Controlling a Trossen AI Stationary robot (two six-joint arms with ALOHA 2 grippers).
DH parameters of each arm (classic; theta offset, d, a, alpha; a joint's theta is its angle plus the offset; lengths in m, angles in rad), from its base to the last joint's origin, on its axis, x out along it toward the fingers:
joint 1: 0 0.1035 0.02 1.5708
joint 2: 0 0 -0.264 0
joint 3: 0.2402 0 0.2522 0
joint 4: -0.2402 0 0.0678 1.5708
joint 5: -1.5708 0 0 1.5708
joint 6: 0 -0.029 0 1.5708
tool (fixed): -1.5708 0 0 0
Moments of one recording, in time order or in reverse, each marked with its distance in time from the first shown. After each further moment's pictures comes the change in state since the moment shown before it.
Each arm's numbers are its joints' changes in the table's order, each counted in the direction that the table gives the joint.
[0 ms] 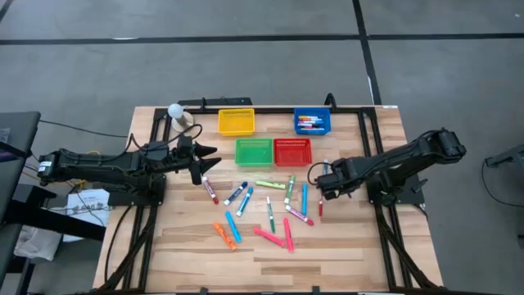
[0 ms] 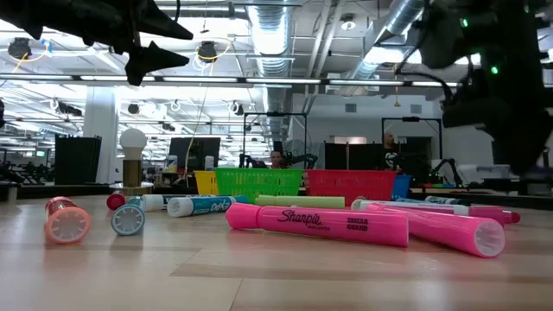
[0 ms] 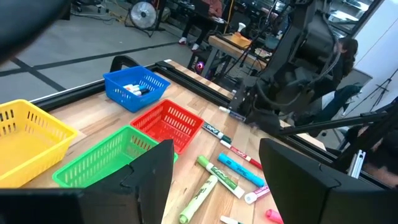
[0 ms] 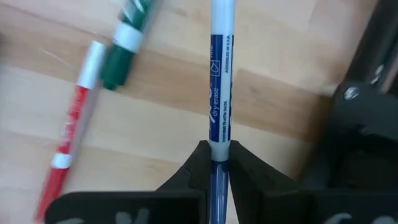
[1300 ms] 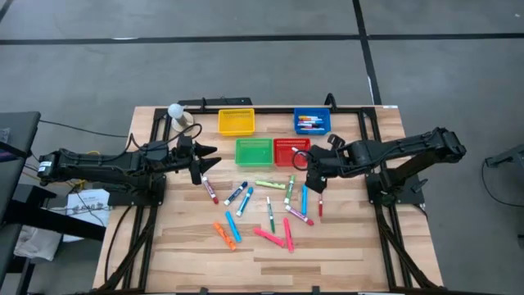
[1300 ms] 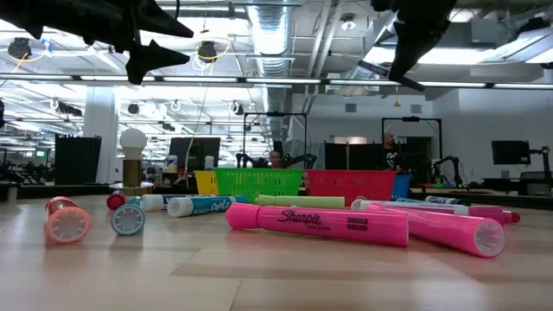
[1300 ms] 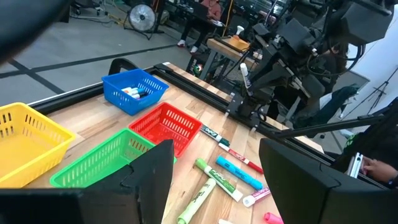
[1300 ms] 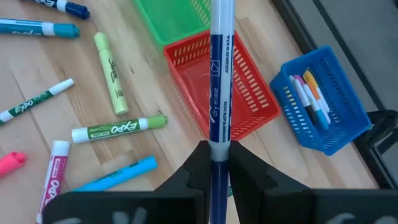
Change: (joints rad) left arm 0.000 0.000 0.000 0.013 0.001 0.000; right arm -0.009 0.001 0.440 0.075 0.412 0.920
